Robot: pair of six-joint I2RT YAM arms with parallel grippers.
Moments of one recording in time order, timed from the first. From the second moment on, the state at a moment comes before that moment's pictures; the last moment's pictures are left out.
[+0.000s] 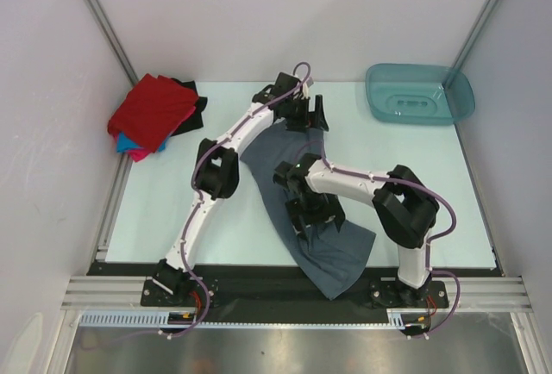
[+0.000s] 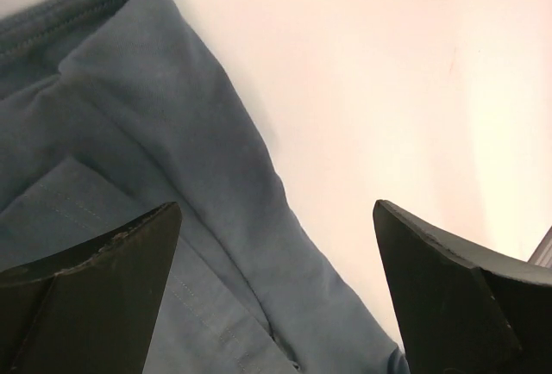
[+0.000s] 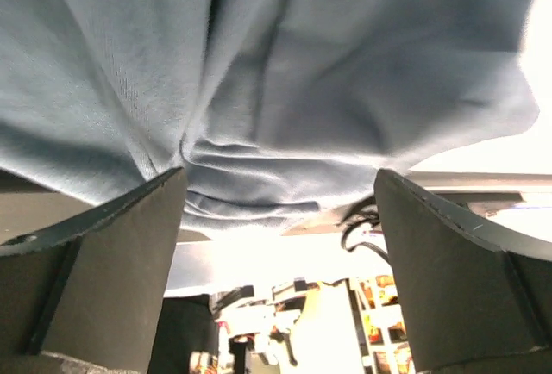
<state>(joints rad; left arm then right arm) -0.51 2.64 2.49 -0.66 0.46 -0.42 0.92 1.91 1.36 -1.19 0.03 0.61</state>
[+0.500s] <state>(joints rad) -0.39 2.32 2.22 -0.82 0.23 -0.48 0.62 1.86 1.56 -1.17 0.14 0.45</state>
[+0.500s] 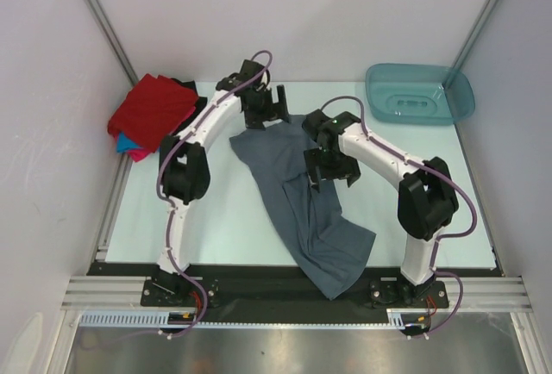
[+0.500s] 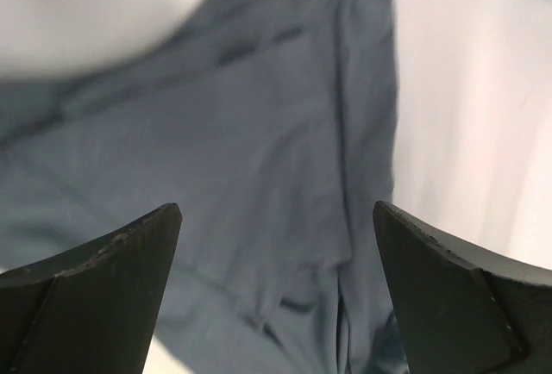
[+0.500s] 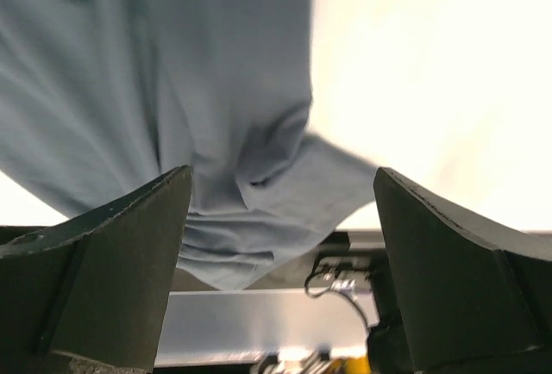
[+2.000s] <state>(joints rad) -0.48 2.71 2.55 -0.83 0.49 -0.63 0.64 1.73 1.50 -1.24 0.15 0.47</state>
